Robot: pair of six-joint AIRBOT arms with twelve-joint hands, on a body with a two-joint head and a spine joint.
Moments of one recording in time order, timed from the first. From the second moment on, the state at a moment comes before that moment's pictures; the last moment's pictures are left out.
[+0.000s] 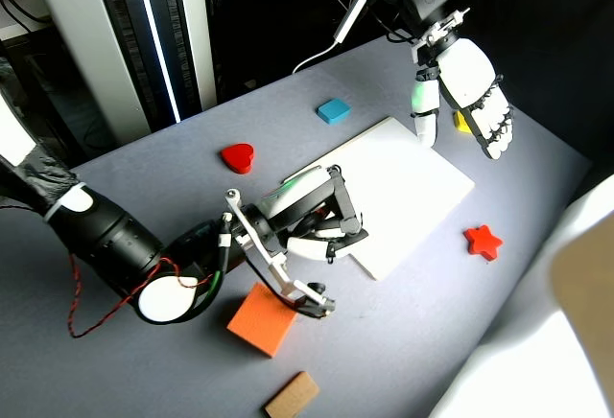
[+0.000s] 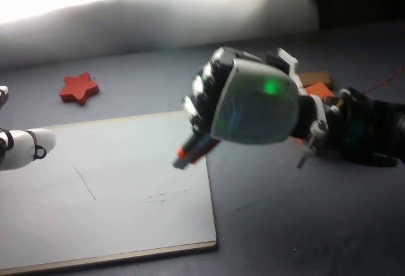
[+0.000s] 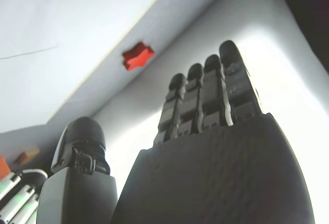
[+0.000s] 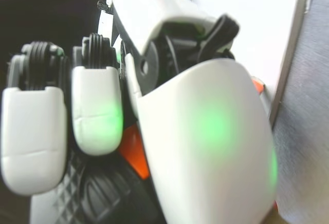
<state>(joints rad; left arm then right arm) 0.63 -0.76 0.76 -1.47 -0.93 2.04 -0.55 -1.69 1.89 -0.72 1.38 -1.47</state>
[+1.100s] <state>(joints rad) 0.54 -0.82 0.56 -1.37 -0.80 2.07 -0.35 -1.09 1.00 -0.25 0.27 -1.10</state>
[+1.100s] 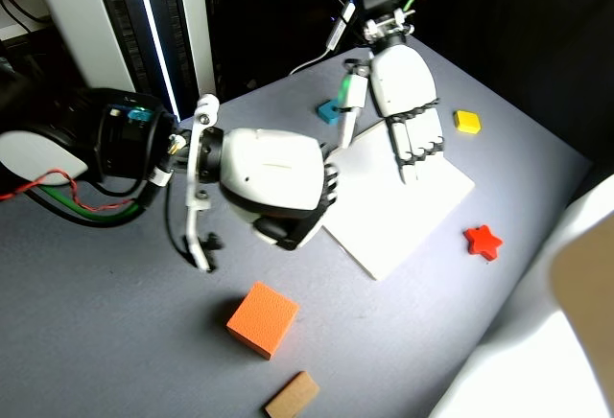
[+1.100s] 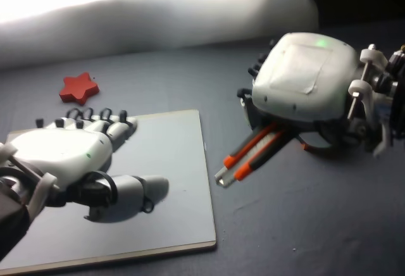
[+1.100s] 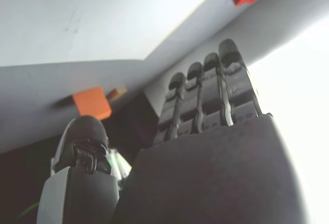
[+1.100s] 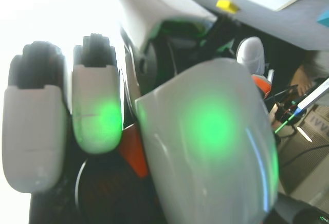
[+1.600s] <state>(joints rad) 0.55 -0.83 0.55 -1.36 -0.82 2.07 -0.43 -1.10 0.99 -0.25 0.24 -1.14</state>
